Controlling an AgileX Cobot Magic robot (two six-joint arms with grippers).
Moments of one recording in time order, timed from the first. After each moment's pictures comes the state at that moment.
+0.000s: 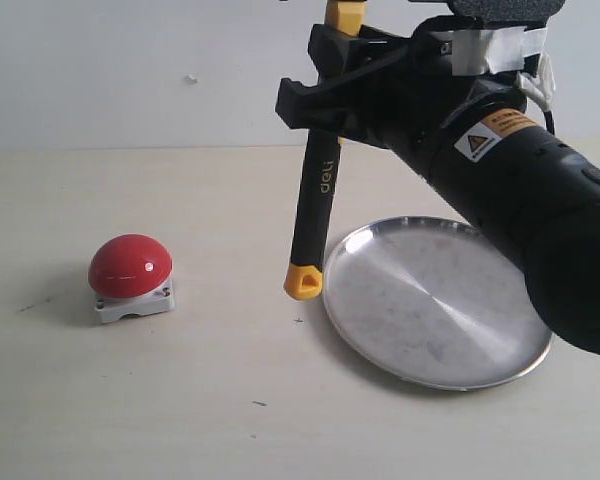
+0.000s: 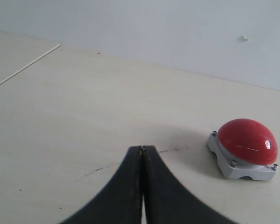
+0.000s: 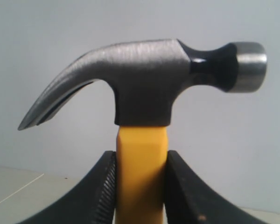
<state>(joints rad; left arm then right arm) 0.03 0.01 0.00 0.28 0.32 -0.47 0.79 1.45 -0.69 0.39 -0.83 -0.09</state>
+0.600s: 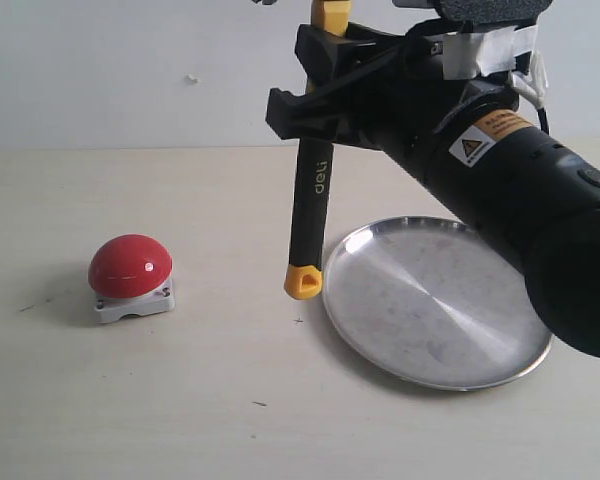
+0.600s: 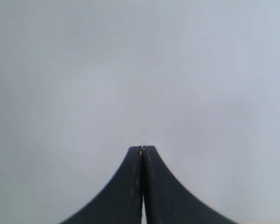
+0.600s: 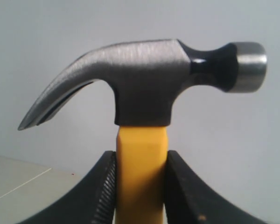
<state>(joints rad) 0.03 0.01 0.00 0.45 -0.31 -0.53 0.79 1.45 -0.69 0.32 -0.83 -0.09</state>
